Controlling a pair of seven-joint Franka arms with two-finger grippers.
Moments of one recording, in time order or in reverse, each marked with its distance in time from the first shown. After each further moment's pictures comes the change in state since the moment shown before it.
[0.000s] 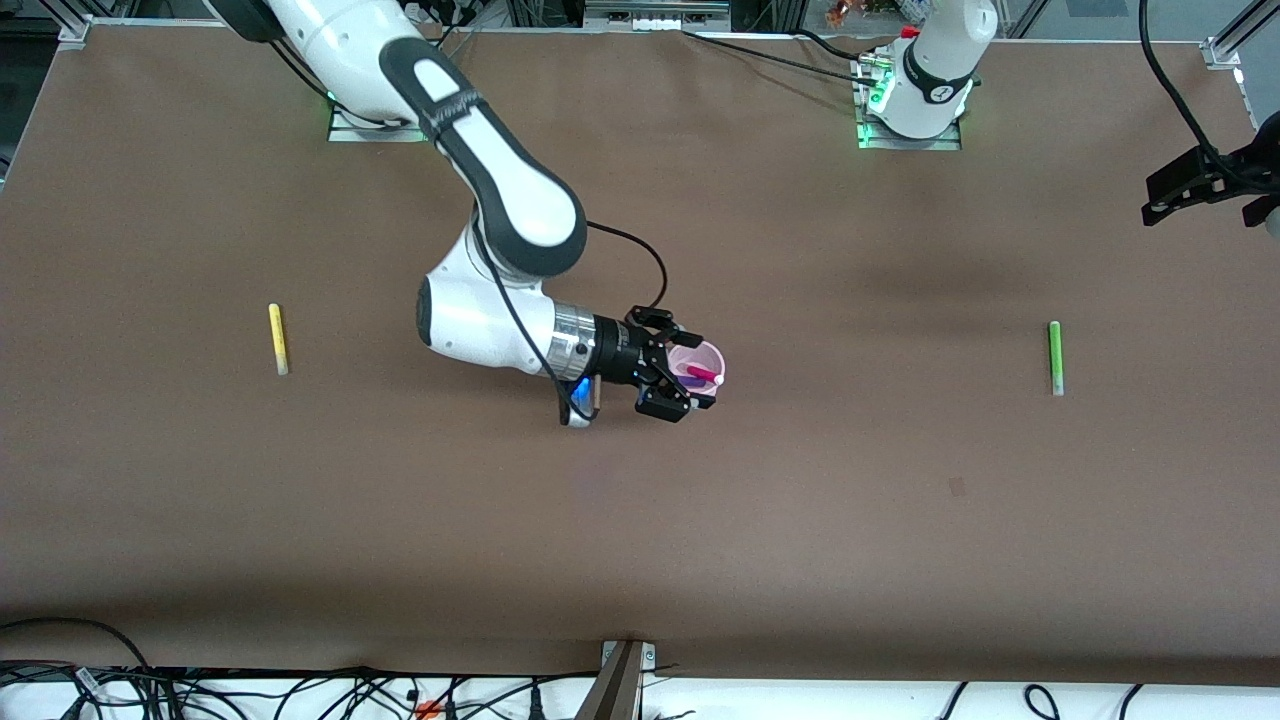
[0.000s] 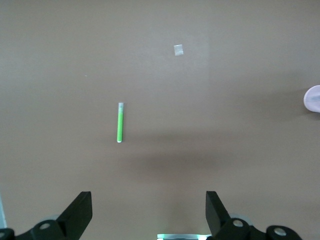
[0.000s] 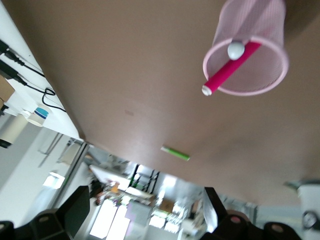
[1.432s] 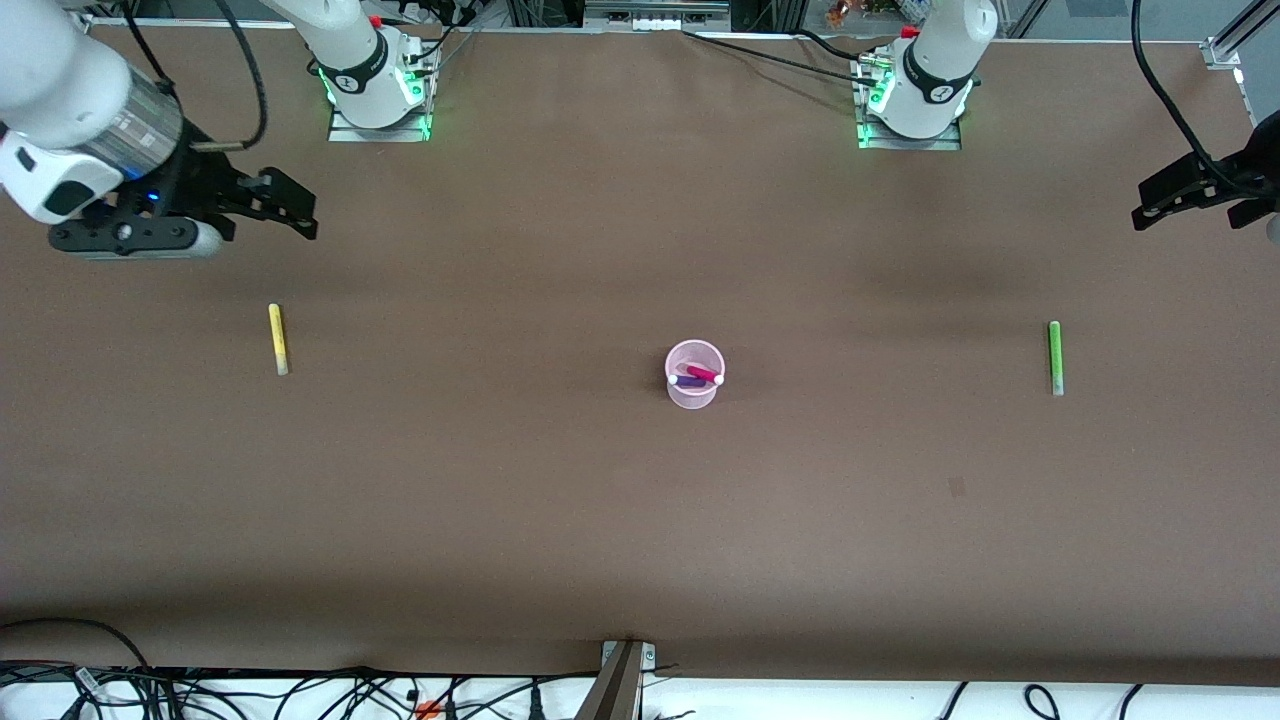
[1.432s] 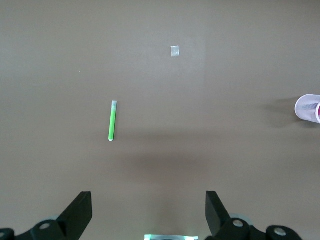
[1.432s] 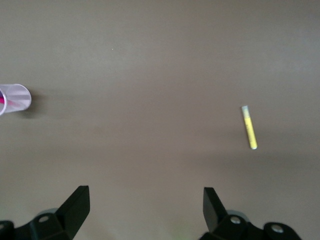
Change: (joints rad) left arm 0.002 0.004 0.004 -0.001 -0.022 0.007 -0.044; right arm -0.331 -0.703 -0.133 -0.289 -0.941 -0.798 -0.934
